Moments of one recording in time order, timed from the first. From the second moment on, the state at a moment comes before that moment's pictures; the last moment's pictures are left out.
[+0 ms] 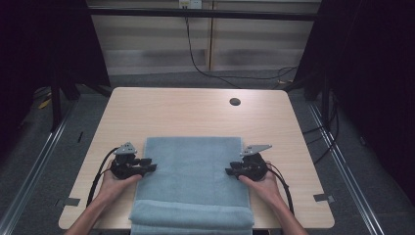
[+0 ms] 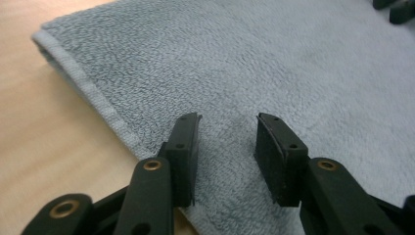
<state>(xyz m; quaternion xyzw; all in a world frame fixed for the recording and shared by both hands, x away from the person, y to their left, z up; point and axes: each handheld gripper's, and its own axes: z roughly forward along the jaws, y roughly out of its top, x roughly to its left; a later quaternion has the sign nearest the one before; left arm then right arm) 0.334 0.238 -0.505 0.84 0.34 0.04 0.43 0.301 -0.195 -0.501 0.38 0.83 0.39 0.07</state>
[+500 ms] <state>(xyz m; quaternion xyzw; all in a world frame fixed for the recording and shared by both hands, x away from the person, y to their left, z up) 0.270 0.235 -0.505 0.85 0.31 0.01 0.44 0.226 -0.213 -0.498 0.38 0.84 0.39 0.05</state>
